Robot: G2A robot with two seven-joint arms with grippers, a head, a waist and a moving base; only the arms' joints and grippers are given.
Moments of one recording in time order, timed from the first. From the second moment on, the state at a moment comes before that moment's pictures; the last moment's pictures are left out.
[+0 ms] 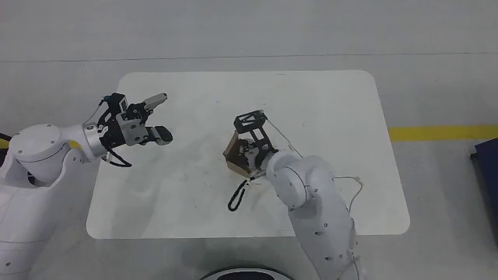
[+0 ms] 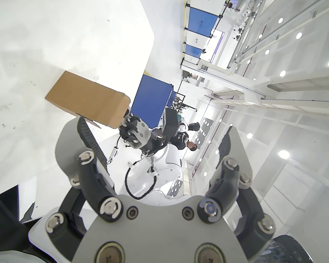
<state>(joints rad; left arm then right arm) 1.20 -0.91 -1.41 -1.69 -0.64 0.48 -0.86 -1.43 -1.58 1.25 -2.00 -1.28 -0.01 1.14</state>
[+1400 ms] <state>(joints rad) 1.20 -0.91 -1.41 -1.69 -0.64 0.48 -0.86 -1.32 -1.50 1.57 -1.61 -0.51 -0.18 1.03</state>
